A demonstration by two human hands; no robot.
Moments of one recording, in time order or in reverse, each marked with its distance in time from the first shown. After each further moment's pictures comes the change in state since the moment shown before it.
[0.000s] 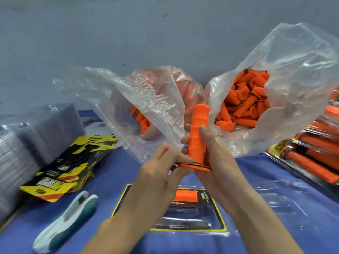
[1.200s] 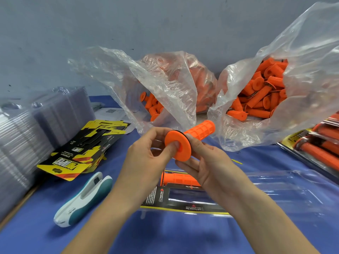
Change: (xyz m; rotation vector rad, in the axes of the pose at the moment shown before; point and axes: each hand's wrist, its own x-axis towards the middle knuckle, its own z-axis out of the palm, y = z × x) left_hand -0.011 -0.017 -0.040 -0.259 0.048 -0.474; right_hand -0.018 0.032 0.020 -0.033 -0.063 0.261
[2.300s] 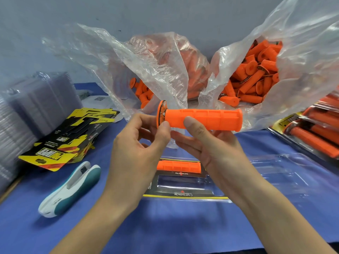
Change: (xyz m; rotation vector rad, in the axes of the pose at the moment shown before) left_hand -0.016 0.013 0.017 0.057 0.179 0.028; right_hand -0.019 -0.008 -0.014 -0.184 -0.030 -0.368
